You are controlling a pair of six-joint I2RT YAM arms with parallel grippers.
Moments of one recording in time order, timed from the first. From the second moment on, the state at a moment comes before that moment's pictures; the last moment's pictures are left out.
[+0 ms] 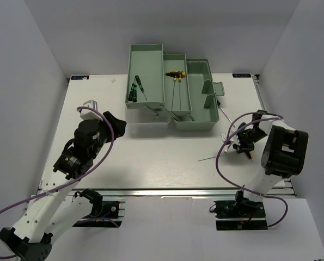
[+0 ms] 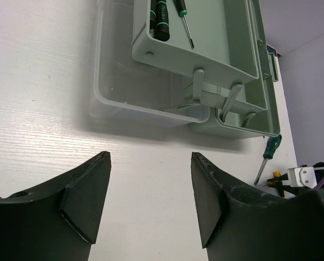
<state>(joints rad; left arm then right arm) -0.49 0.74 0.87 -0.45 -0.26 -0.66 -0.23 1.73 1.02 -0.98 -0.39 -1.96</state>
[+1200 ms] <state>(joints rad) -0.49 0.76 0.91 -0.46 -0.26 -0.66 0.34 1.66 1.54 -0.14 -0.42 0.33</state>
